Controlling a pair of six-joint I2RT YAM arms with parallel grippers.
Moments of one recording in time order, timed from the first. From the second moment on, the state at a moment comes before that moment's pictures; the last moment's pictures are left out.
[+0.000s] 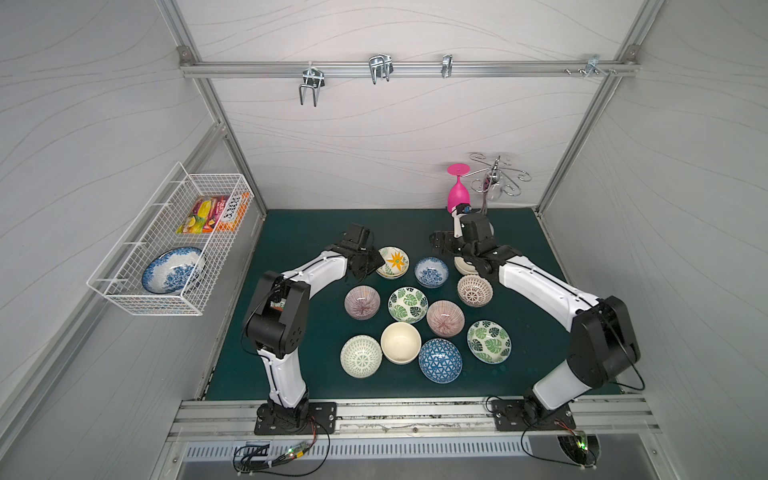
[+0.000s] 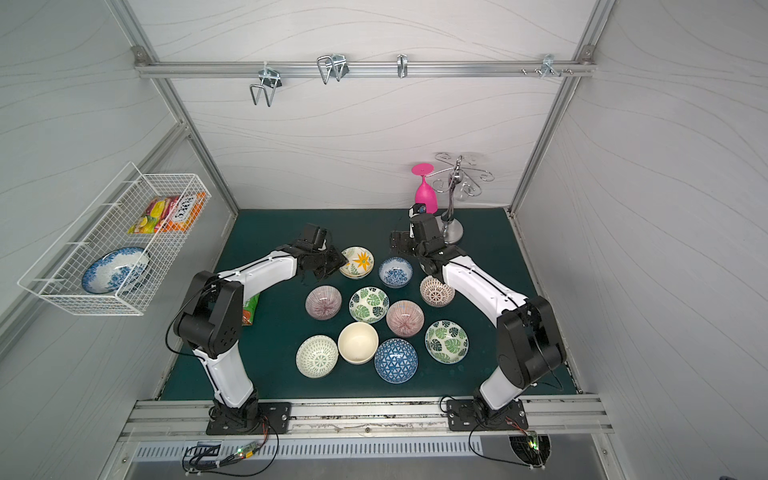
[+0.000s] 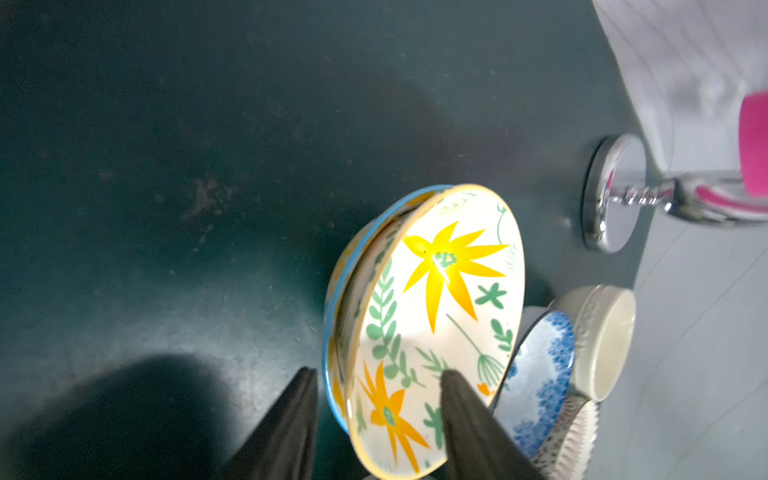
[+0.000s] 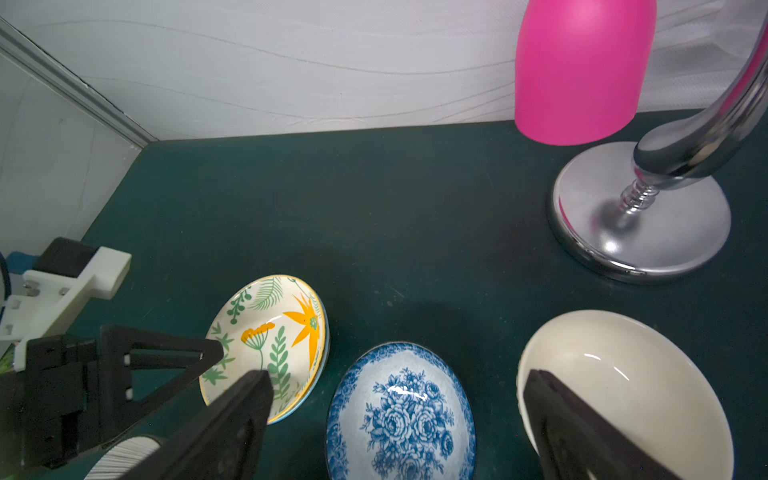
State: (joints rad) left arm -0.35 1.84 1.25 -0.36 0.21 -0.91; right arm 0.52 1.58 1.22 -0.21 0.06 0.33
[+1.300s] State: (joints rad) left arm -0.34 1.23 0.82 -0.41 0.01 -0.75; right arm 0.48 1.78 1.27 -0.59 -0.11 0.92
